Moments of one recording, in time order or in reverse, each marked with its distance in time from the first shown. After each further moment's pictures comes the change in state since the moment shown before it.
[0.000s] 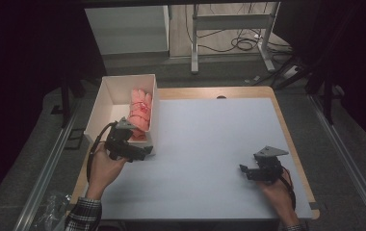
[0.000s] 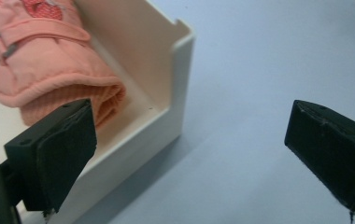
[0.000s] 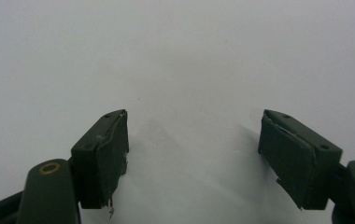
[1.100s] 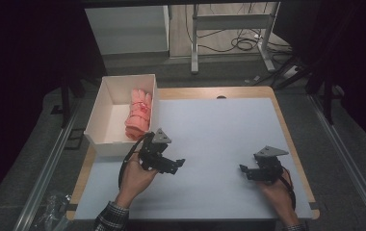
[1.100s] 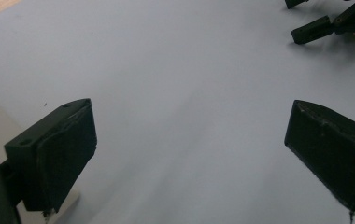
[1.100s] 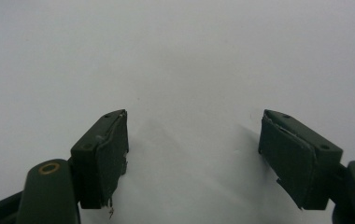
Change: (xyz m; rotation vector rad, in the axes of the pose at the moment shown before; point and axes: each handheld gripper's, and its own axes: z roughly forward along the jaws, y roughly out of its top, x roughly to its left) left arm -0.072 0.019 0.051 -0.038 -0.120 0.139; right arm 0.000 0.000 0.000 -0.001 -0.001 0.000
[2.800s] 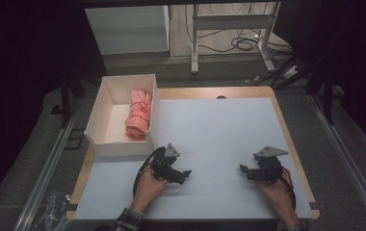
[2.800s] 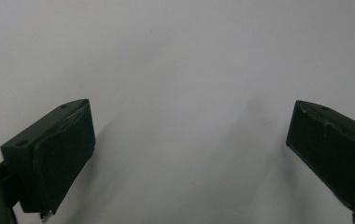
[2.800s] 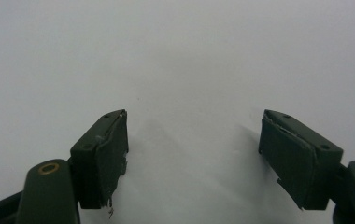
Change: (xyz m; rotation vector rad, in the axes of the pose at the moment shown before) left arm 0.000 -0.055 0.082 0.051 -0.026 -0.011; right arm 0.000 0.000 0.000 0.000 0.000 0.003
